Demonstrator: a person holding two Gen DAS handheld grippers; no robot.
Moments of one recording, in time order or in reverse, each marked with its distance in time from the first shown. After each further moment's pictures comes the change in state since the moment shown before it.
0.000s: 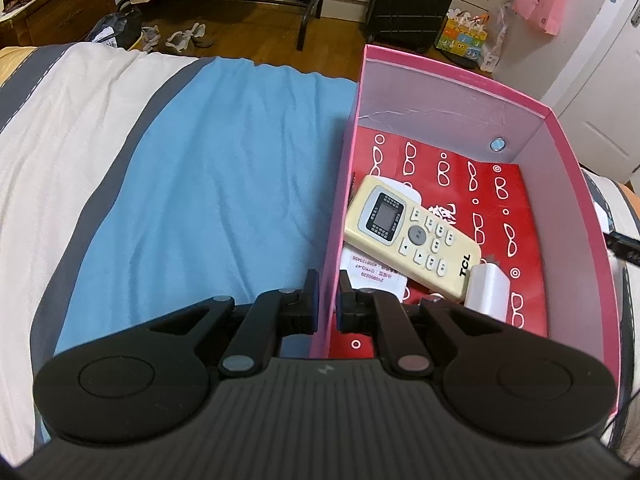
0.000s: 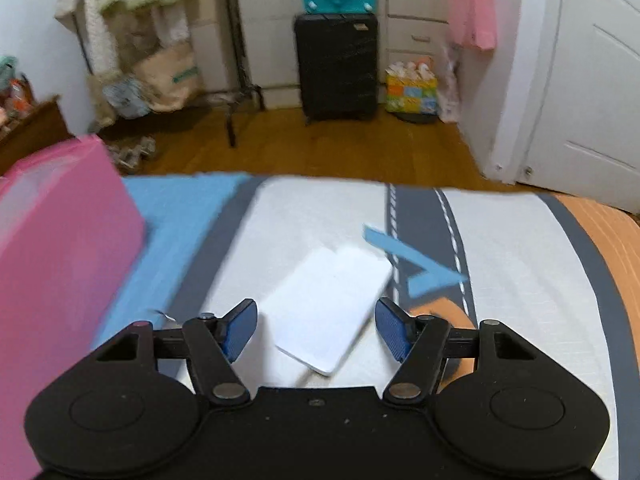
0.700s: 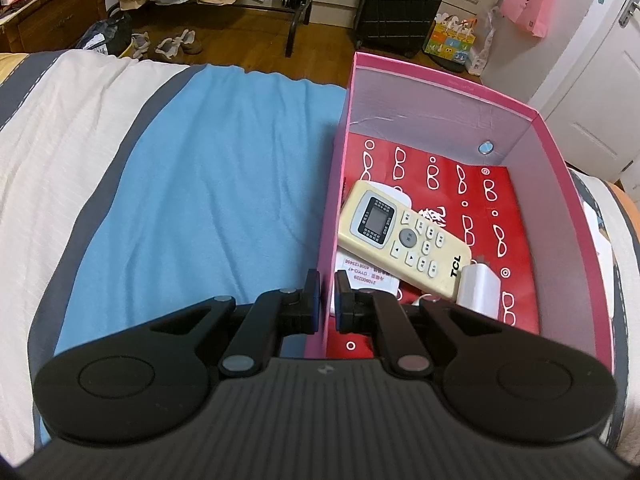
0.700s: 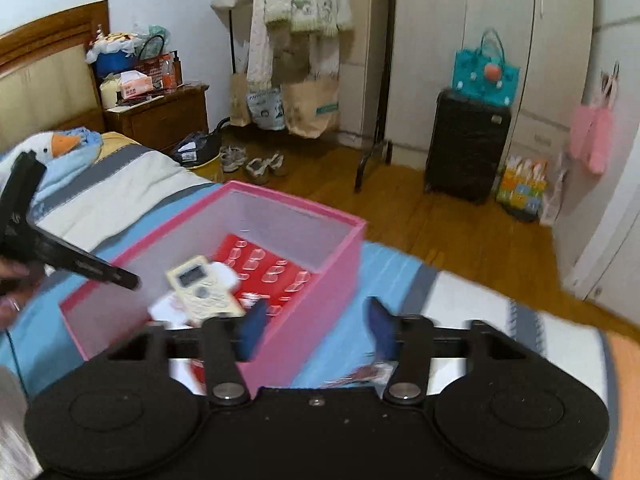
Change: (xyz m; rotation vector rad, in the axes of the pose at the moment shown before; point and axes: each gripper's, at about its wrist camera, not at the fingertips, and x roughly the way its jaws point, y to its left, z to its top) left arm -0.004 0.002 -0.001 0.017 -0.013 -0.028; right arm -0.149 0.100 0.026 -0.349 -0.148 0.221
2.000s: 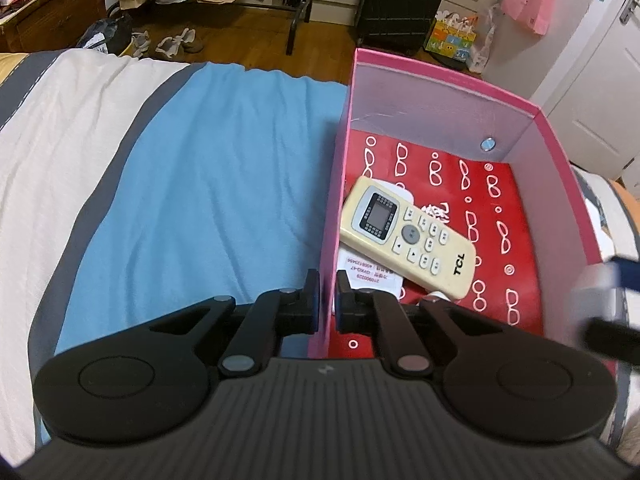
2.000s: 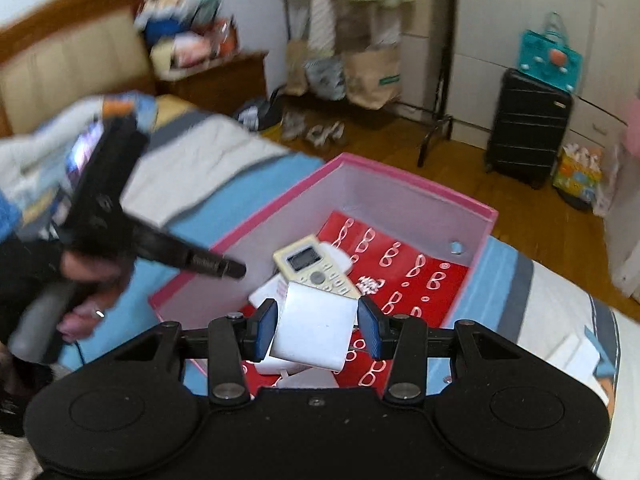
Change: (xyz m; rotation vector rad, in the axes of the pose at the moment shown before) left arm -0.001 0.000 -0.002 0.003 -0.002 -0.007; right arm 0.044 0.119 0.021 -0.033 0.177 0.175
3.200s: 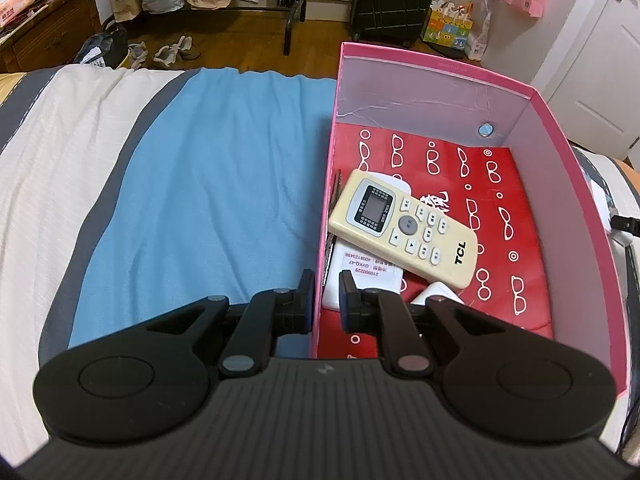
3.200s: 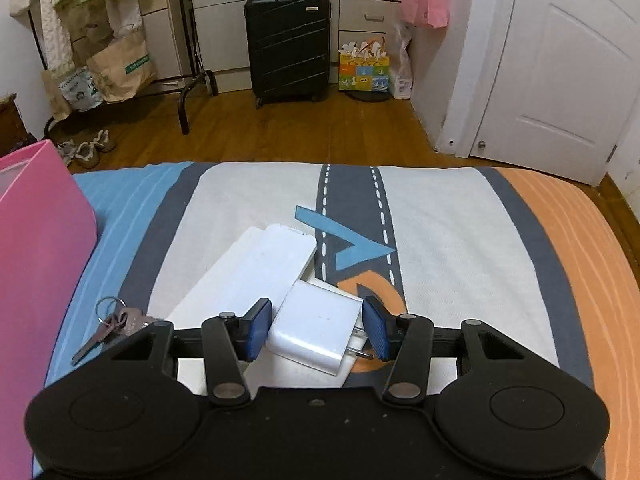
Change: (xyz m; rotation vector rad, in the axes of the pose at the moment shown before) left arm 0.002 -0.014 -0.003 0.075 0.012 0.047; right arm 0.022 -0.253 -0.113 0.494 0.032 -0.455
